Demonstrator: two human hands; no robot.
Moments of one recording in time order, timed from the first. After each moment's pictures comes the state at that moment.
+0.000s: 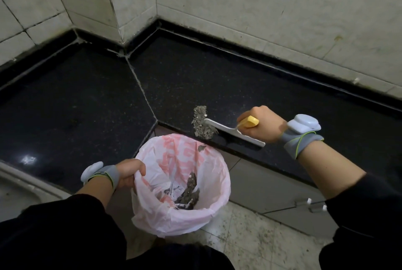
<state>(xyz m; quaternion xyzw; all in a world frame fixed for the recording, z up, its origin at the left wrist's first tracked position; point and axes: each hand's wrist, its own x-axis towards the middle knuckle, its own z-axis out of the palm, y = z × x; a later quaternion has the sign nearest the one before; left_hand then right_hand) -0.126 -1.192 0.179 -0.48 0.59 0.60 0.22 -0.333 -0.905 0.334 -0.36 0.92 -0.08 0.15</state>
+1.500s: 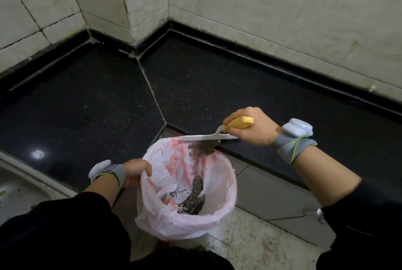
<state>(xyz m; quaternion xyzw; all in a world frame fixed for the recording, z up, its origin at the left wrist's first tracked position) -0.128 -1.198 0.190 -0.47 0.61 0.60 0.23 -0.320 -0.948 0.334 -0.39 0.89 -0.19 0.17</state>
